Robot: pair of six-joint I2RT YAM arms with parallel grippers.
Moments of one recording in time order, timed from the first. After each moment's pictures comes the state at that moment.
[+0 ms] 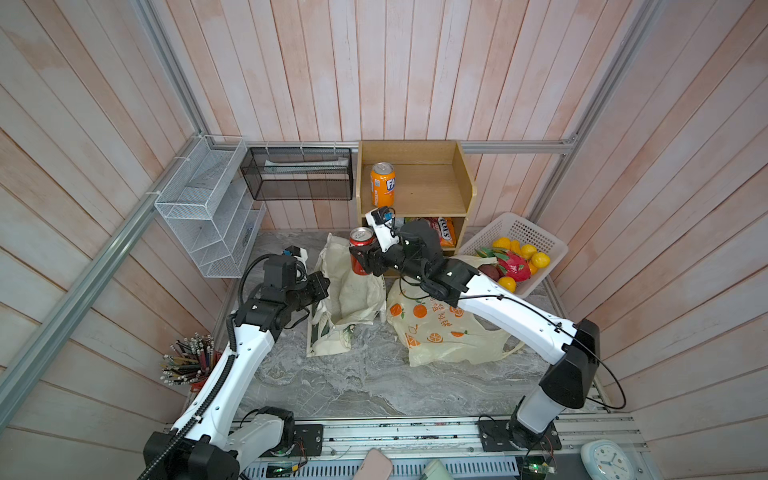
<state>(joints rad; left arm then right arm) -0.19 1.11 1.01 -0.53 0.28 -0.55 0.89 1.72 1.62 -0.15 -0.03 0.15</state>
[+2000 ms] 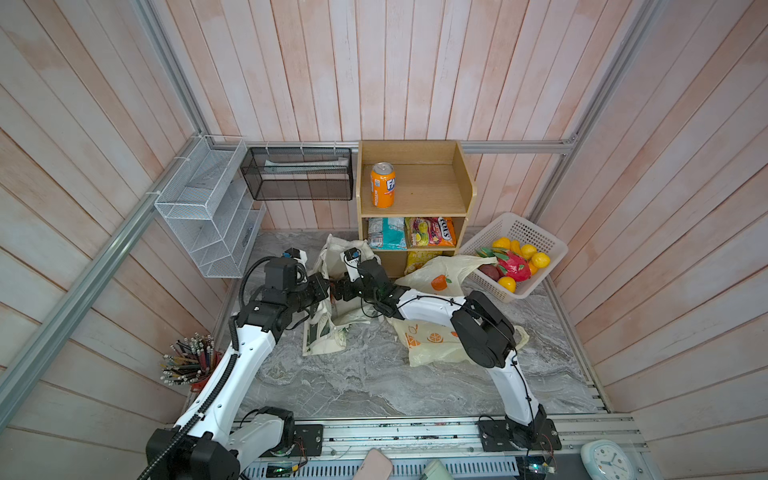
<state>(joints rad) -0.18 1.11 0.98 -0.48 0.28 -0.57 0.90 2.22 1.60 0.25 -0.09 0.37</state>
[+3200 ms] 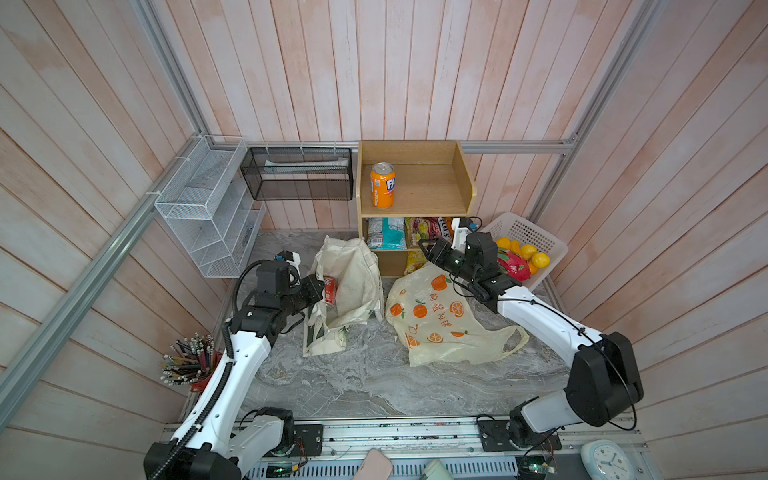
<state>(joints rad) -0.13 1.06 0.96 -0.50 0.31 -0.57 0.46 1.51 1.11 0.15 -0.23 0.85</state>
